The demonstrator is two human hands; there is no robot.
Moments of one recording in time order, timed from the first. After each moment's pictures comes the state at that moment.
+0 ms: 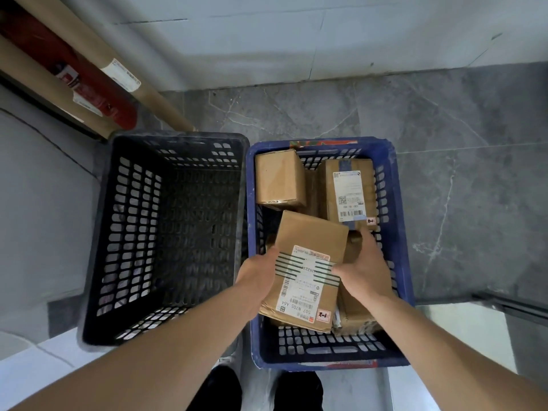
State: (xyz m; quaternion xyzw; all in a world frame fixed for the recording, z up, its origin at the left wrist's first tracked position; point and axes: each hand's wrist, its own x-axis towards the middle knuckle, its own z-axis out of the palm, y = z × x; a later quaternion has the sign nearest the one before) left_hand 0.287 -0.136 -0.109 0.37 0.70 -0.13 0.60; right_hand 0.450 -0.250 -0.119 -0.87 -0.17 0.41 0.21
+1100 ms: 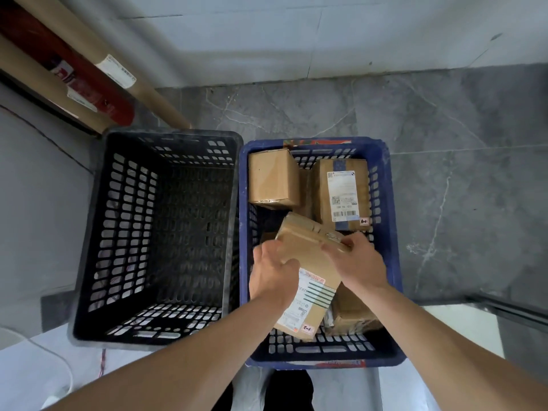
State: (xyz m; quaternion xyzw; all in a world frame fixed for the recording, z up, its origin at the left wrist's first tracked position) left_hand 0.324 -0.168 -0.072 0.55 0.64 -0.08 0.53; right_hand 0.467 -0.239 -0.110 -0.88 -0.17 0.42 0.14
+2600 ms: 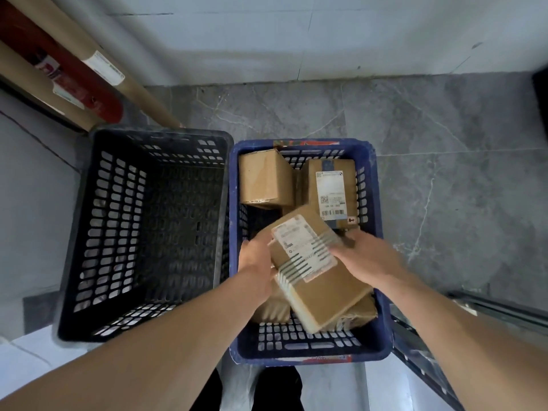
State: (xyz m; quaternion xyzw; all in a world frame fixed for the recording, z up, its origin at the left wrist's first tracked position) left_hand 0.334 -0.146 -0.089 0.15 0.68 0.05 0.72; right_hand 0.513 -0.247 -0.094 -0.84 -0.31 0.44 -0.07
